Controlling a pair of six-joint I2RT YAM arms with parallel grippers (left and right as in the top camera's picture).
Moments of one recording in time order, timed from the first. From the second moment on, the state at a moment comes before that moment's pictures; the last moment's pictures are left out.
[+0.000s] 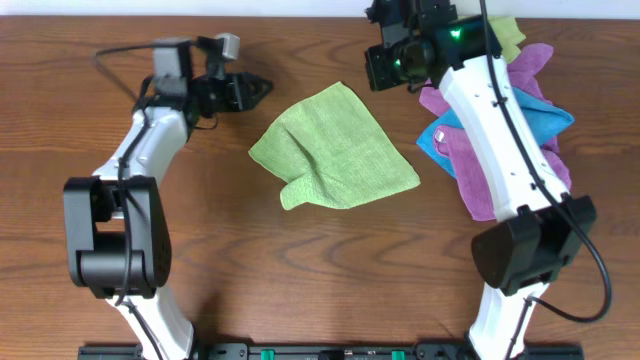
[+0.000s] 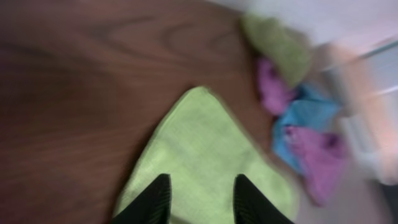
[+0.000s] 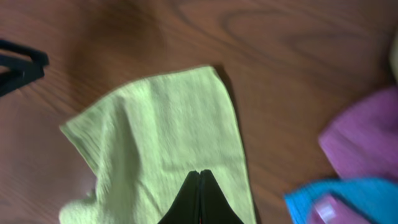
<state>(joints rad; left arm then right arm) -0.04 1.95 1.41 -0.29 0.72 -0.16 0.31 2.03 2.12 -1.14 -0.13 0.03</state>
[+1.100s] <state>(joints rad) -0.30 1.95 1.41 -0.69 0.11 0.02 0.31 1.18 1.14 -1.01 0.11 0.15</state>
